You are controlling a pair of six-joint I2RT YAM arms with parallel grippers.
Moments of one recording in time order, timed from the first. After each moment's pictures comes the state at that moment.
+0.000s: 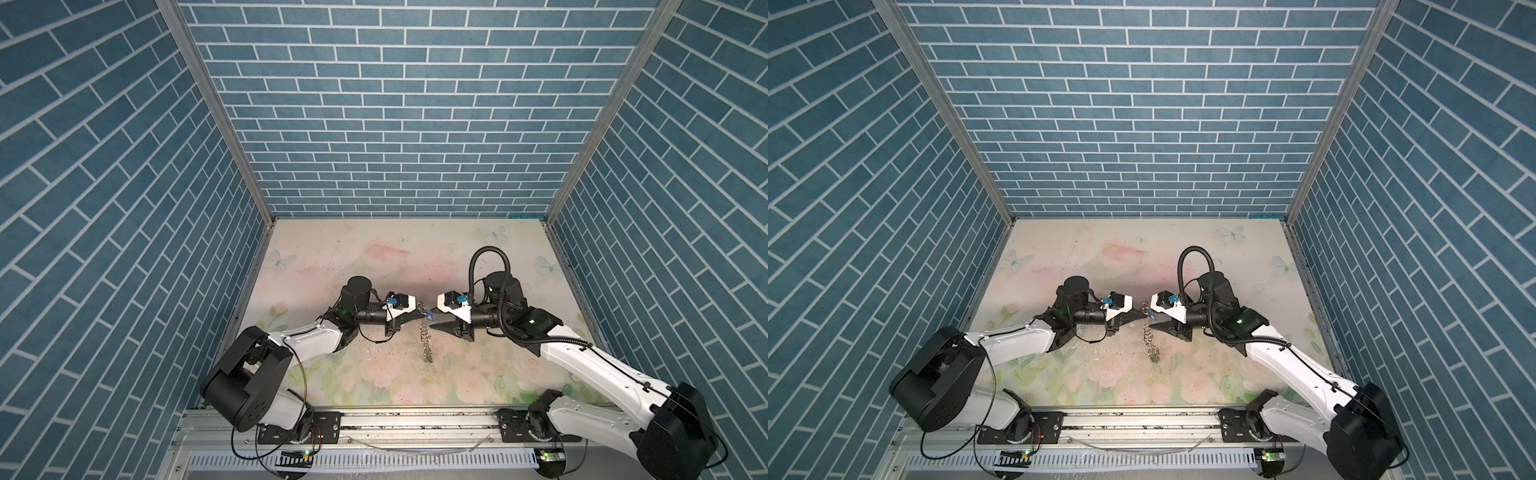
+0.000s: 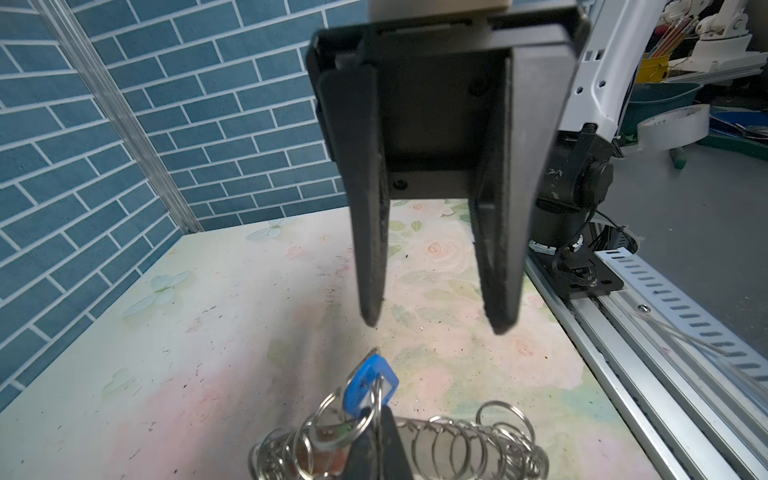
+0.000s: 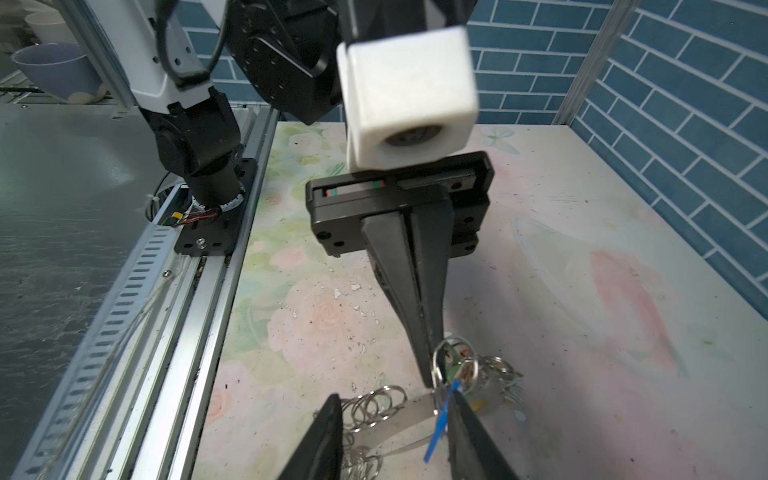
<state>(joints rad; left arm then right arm) -0.59 1.45 0.58 0.59 0.93 0.42 0.67 1.09 0.71 -0.18 -0.76 -0.52</state>
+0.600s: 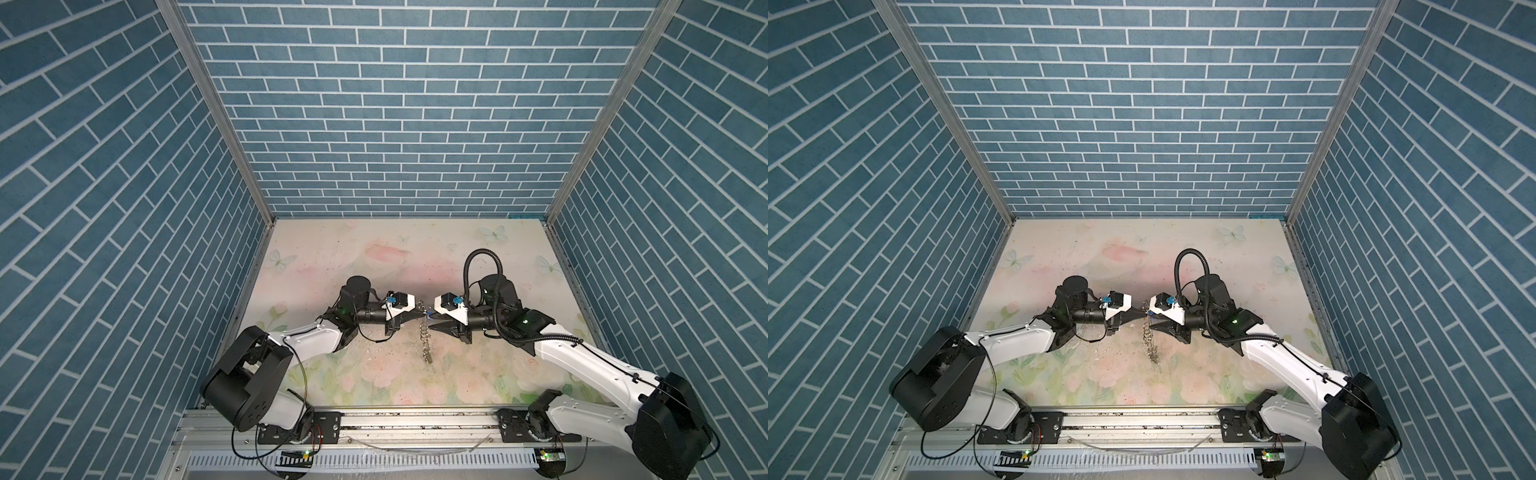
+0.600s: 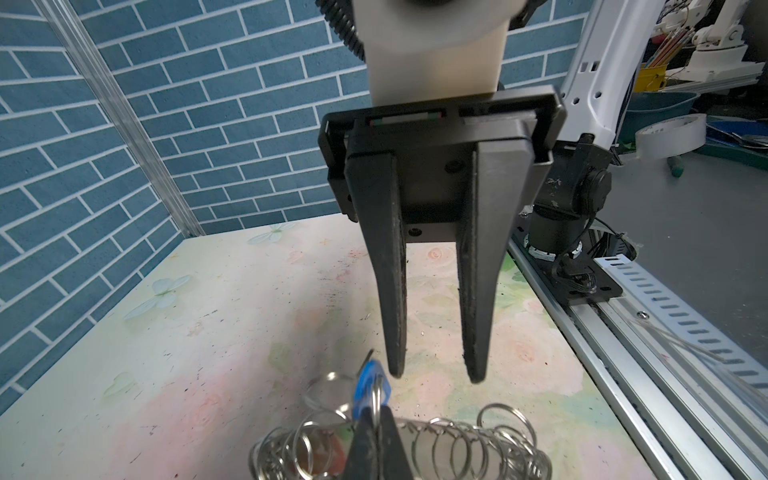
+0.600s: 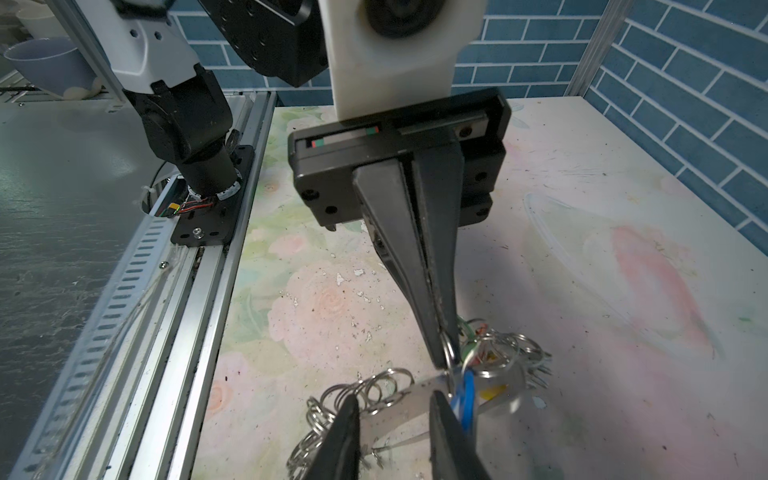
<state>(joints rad) -0.58 1.45 0.58 0.61 0.95 0.40 0.67 1.14 0.69 -0.15 -0.74 -0.50</state>
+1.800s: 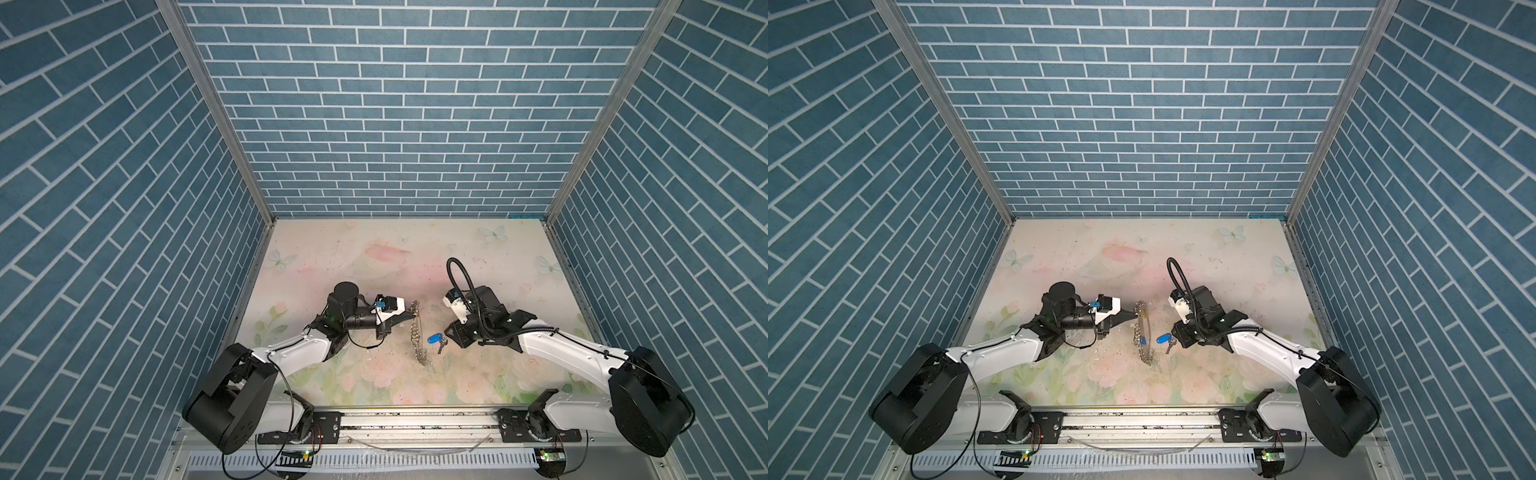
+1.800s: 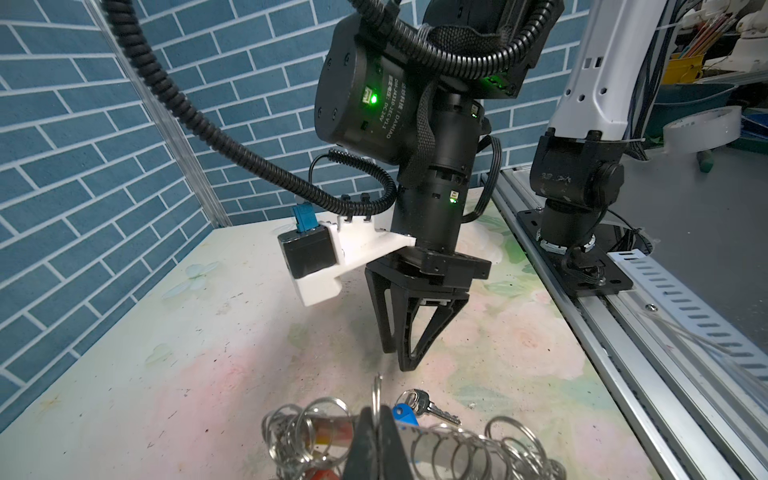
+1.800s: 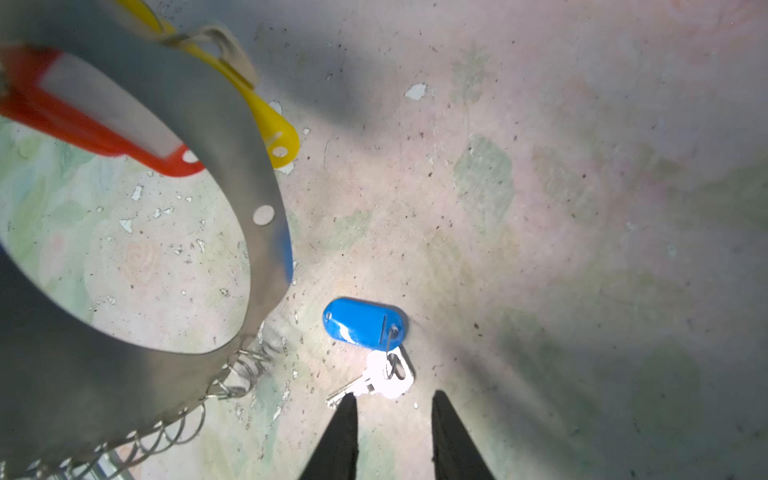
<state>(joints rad) -0.53 1.33 0.48 0.60 0.92 0.40 0.70 1.28 0.64 -0.33 -0.23 0.15</state>
